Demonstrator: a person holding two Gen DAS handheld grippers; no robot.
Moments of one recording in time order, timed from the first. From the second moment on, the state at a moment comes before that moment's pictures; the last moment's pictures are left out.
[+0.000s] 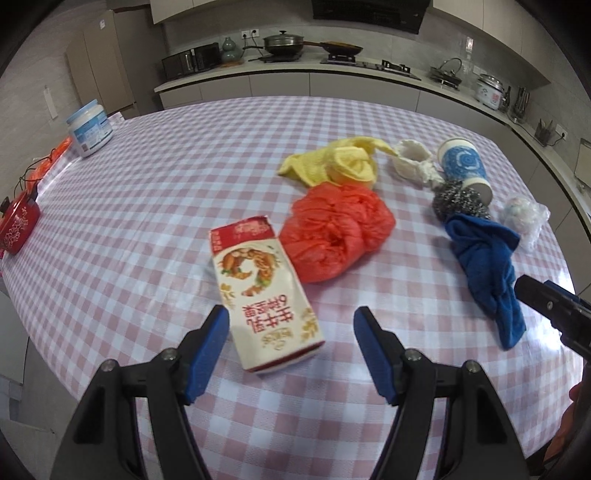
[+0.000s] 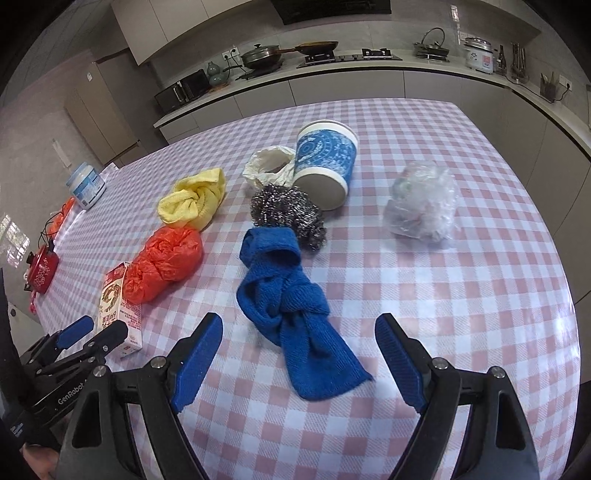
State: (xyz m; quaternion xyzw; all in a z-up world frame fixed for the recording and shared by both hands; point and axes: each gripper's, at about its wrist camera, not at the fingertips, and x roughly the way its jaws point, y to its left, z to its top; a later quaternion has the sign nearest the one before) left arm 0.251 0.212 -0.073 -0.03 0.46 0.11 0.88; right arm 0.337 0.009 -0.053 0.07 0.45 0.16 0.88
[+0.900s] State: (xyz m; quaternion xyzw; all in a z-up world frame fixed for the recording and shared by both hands) left arm 0.271 0.263 -0.104 -0.07 0.47 0.09 0.87; right arm 0.371 0.056 -0.082 0.04 0.47 0.16 0.87
